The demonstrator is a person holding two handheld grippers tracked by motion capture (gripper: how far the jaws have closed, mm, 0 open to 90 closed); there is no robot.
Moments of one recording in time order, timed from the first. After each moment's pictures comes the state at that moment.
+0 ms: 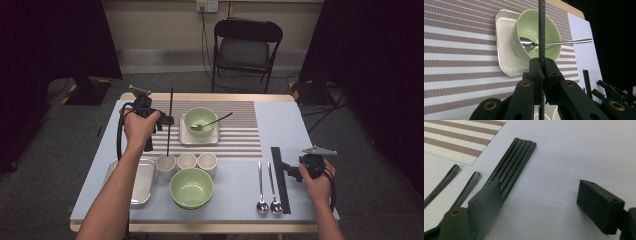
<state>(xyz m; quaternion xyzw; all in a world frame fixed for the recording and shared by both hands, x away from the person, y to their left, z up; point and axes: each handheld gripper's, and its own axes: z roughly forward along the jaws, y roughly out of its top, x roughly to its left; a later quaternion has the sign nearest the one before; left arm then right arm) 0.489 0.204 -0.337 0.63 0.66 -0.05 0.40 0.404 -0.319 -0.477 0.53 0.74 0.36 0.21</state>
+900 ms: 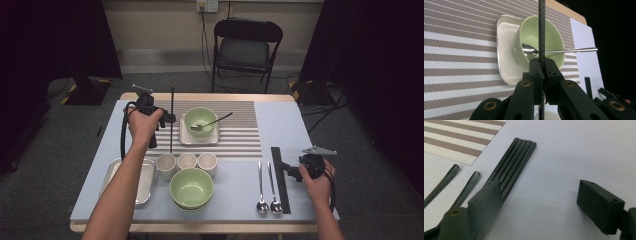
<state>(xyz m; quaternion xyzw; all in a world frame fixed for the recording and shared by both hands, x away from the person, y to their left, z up) 0.505 0.201 -0.349 0.62 0.68 -0.04 0.40 0.404 -0.319 -0.477 0.53 0.74 0.36 0.21</state>
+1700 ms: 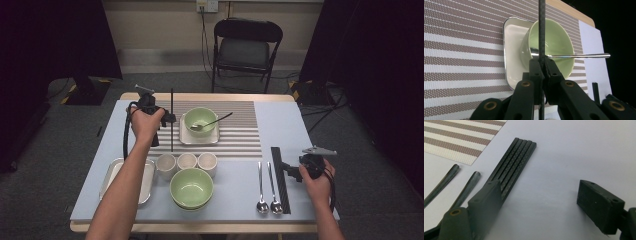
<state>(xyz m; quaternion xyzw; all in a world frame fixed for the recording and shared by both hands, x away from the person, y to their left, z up) 0.517 0.199 -0.359 0.61 0.69 -0.03 0.39 0.404 -0.319 -0.477 0.53 0.74 0.36 0.21</state>
